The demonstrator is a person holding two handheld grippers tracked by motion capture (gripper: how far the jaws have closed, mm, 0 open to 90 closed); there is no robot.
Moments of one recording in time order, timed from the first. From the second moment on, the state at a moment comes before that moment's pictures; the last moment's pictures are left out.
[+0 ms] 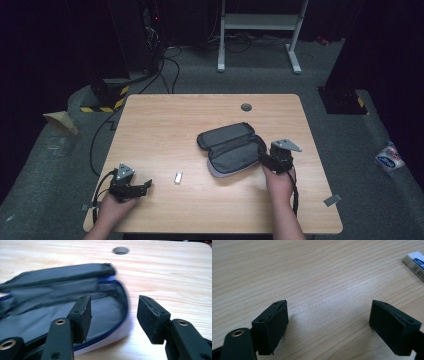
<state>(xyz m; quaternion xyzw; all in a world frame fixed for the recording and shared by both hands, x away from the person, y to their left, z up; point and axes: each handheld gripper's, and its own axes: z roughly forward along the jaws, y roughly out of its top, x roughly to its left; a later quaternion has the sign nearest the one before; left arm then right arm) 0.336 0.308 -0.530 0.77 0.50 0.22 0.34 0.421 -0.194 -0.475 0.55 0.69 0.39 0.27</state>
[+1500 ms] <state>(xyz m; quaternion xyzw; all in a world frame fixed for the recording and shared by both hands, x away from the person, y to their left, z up) 0.336 0.309 -0.530 0.77 0.50 0.22 0.34 0.378 -0.159 -0.497 0.50 0.72 0.42 0.23</state>
